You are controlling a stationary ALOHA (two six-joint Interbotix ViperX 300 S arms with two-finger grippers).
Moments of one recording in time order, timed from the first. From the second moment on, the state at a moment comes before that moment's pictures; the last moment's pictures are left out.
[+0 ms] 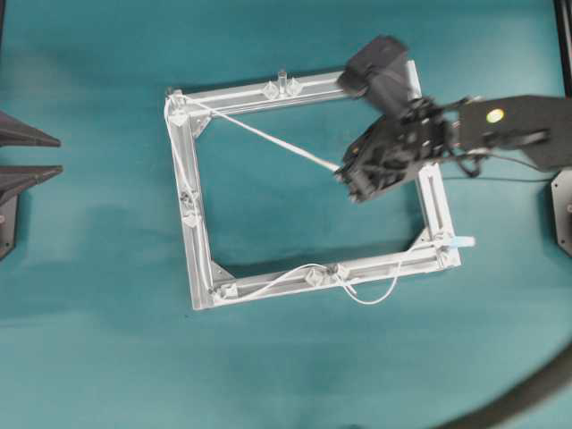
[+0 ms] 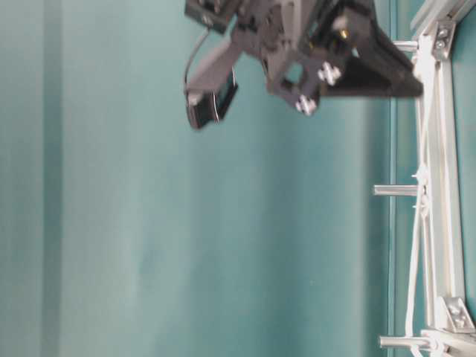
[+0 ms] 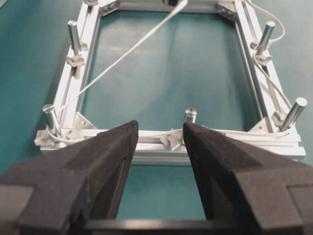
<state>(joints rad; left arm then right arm) 0.17 -1.37 1.33 -0.06 0.31 0.04 -0.13 -0.10 0.66 -0.19 0.47 0.89</state>
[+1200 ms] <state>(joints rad) 0.17 -1.37 1.33 -0.06 0.31 0.04 -0.41 -0.40 0.87 -0.39 0.53 0.88</state>
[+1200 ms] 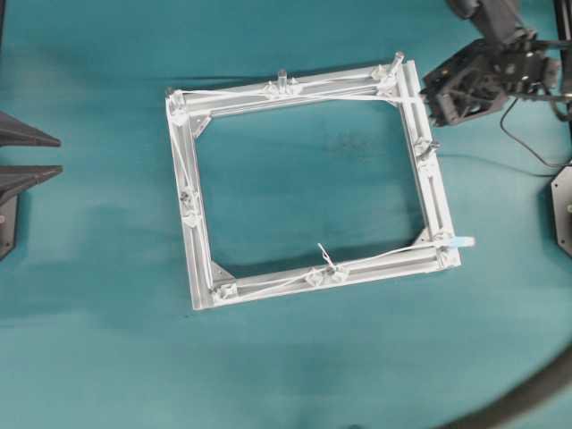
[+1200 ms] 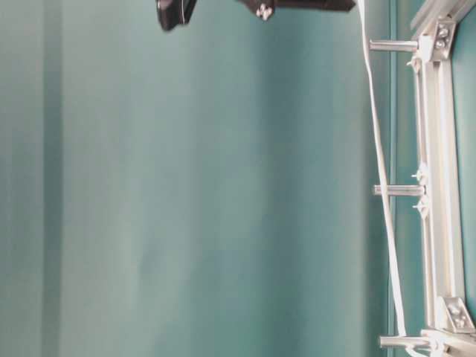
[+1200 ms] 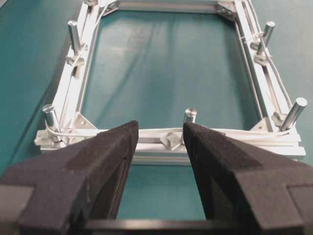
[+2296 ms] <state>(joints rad) 0.17 -1.37 1.33 -0.06 0.31 0.04 -0.67 -0.22 0.90 -0.61 0.06 0.77</state>
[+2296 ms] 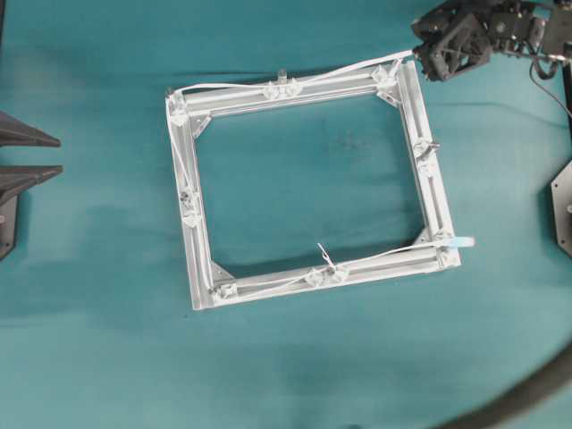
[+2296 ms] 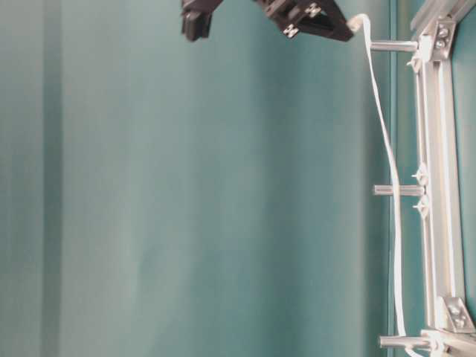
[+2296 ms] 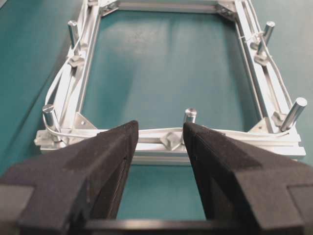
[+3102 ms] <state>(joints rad) 0.17 -1.37 1.33 -0.06 0.31 0.04 -0.76 -0.08 0.92 -0.68 -0.13 0.75</state>
